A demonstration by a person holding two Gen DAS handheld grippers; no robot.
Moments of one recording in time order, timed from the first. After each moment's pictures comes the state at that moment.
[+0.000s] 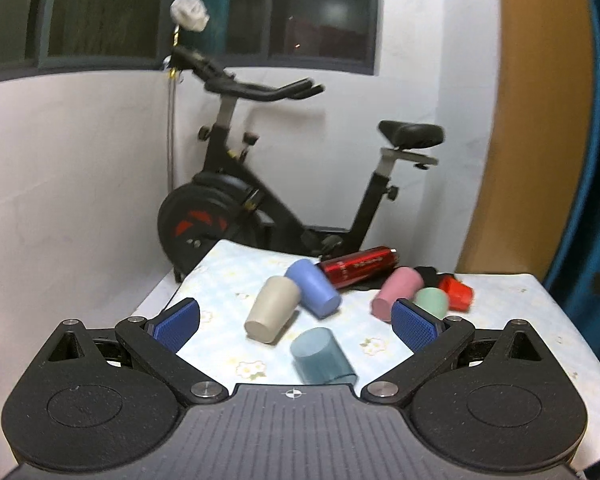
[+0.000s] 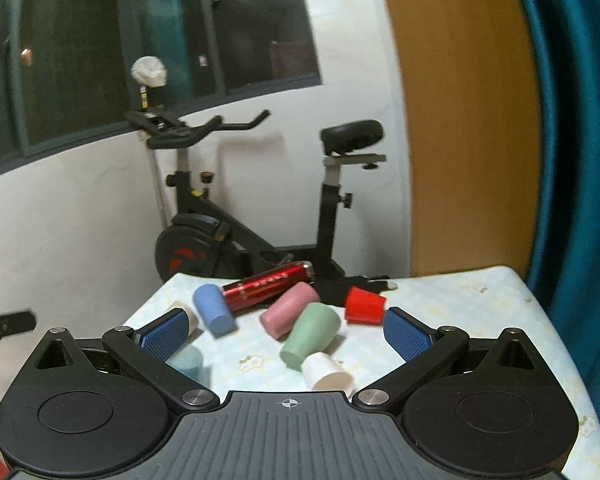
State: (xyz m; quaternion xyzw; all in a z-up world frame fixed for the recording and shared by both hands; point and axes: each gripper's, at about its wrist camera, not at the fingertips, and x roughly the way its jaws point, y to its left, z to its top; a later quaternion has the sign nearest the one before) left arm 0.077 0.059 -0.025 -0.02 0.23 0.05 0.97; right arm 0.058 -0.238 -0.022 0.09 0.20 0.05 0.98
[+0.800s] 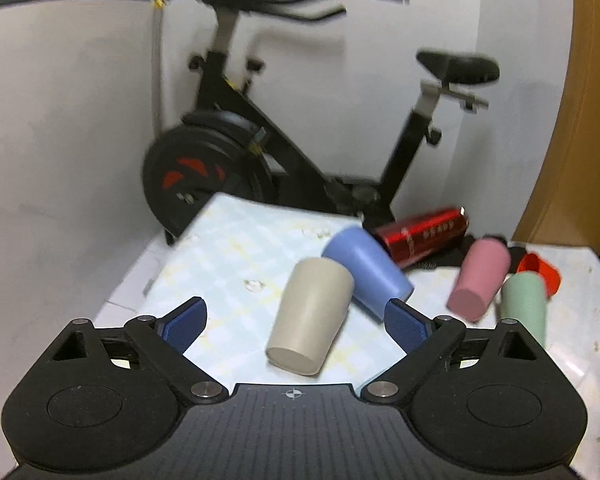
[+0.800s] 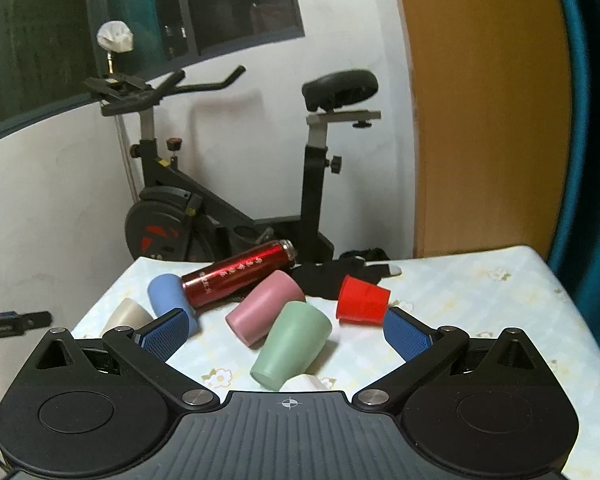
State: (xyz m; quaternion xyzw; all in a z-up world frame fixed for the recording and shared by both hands) left arm 0.250 0.127 -0.120 -0.02 0.32 0.03 0.95; right arm 0.196 -0.224 -0.085 0.08 0.26 0.04 0.96
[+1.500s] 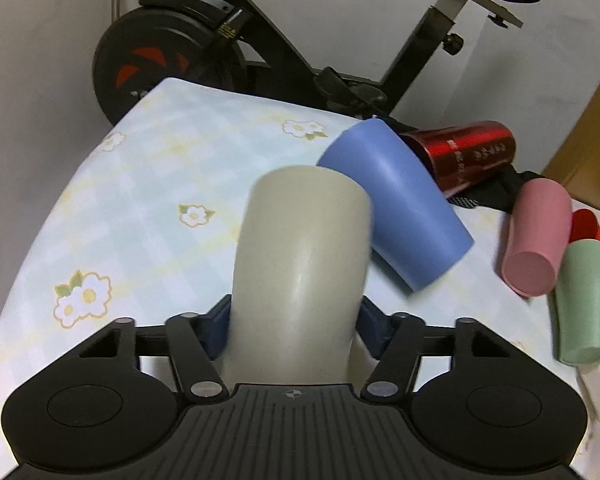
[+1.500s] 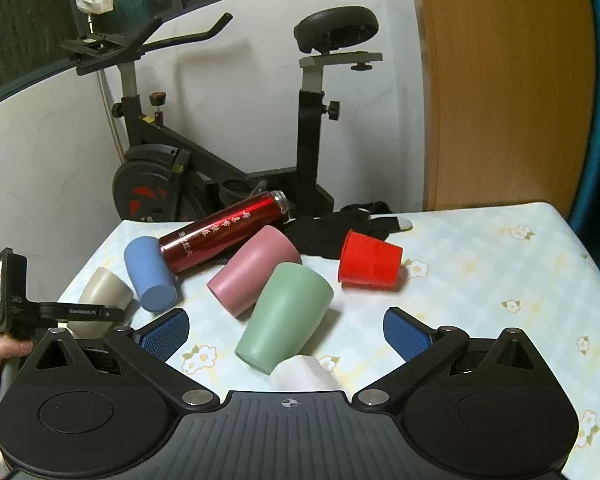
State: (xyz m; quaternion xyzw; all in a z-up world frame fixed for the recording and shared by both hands) left arm 0.343 0.144 -0.211 -0.08 0.44 -0.01 0.90; right arm 0.240 -0.229 -0.127 0.09 0.32 0.04 0.94
